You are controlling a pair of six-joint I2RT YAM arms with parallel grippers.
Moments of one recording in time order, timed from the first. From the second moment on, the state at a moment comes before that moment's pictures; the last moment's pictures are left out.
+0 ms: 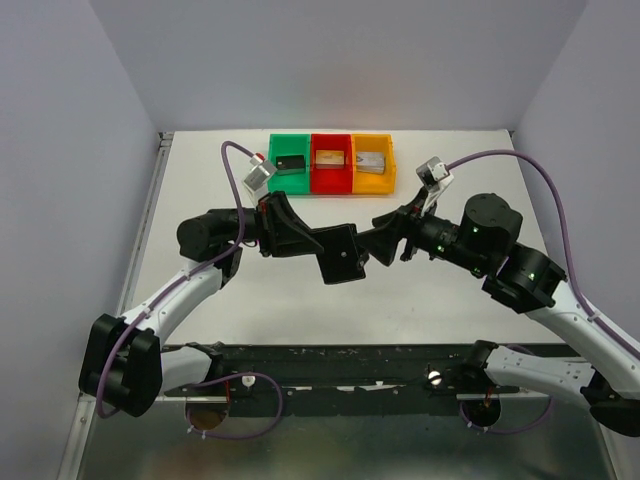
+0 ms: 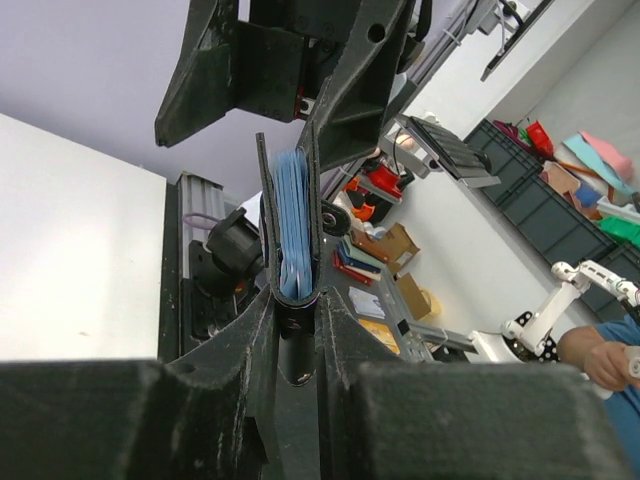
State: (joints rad) left arm -0.40 1.20 0.72 1.30 1.21 -1.42; right arm 0.87 0.94 1.19 -0.40 -0.10 0.37
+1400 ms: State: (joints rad) left arm -0.25 1.16 0.72 0.90 1.00 -1.20; right arm 0.87 1.00 1.30 -0.60 -0.05 0.35
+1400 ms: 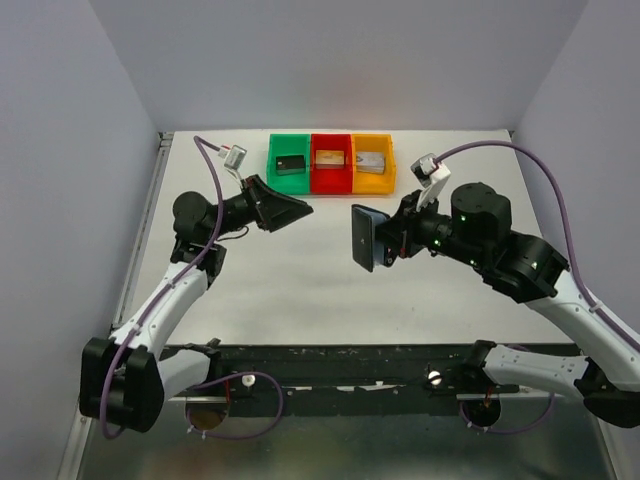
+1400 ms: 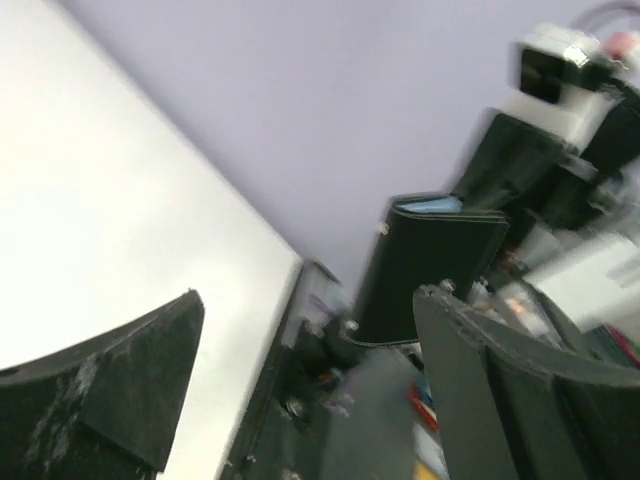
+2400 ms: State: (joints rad) left arm -0.59 1.04 0.71 0.31 0.44 -0.85; right arm 0.87 1.26 1.39 -0.87 0.36 0.41
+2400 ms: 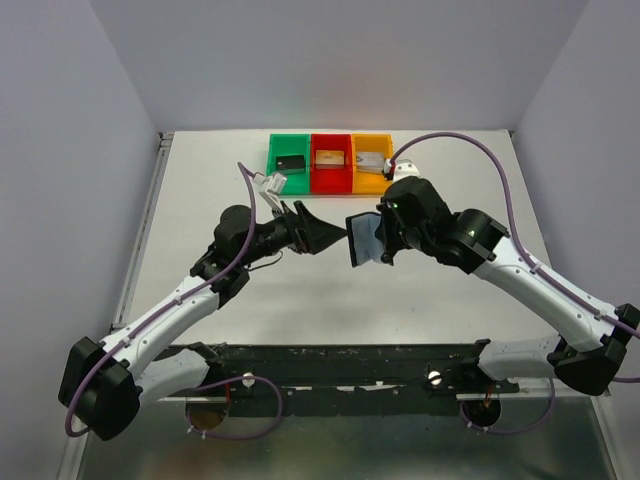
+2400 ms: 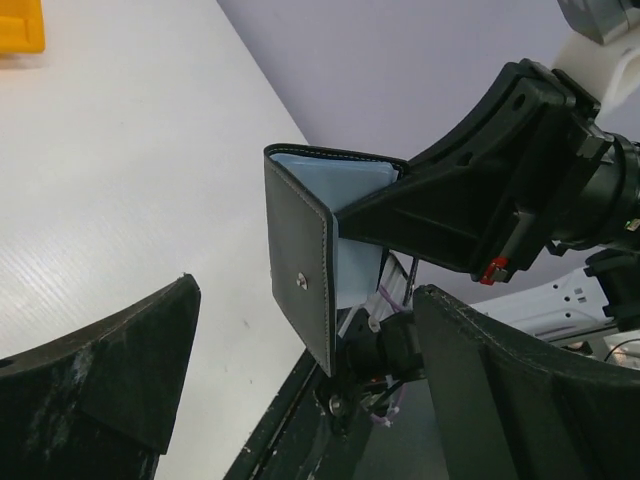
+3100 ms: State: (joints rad) left arm -0.65 1.09 0.66 0.35 0.45 -0.75; right arm 0.87 1.27 1.39 -0.83 0.21 0.48
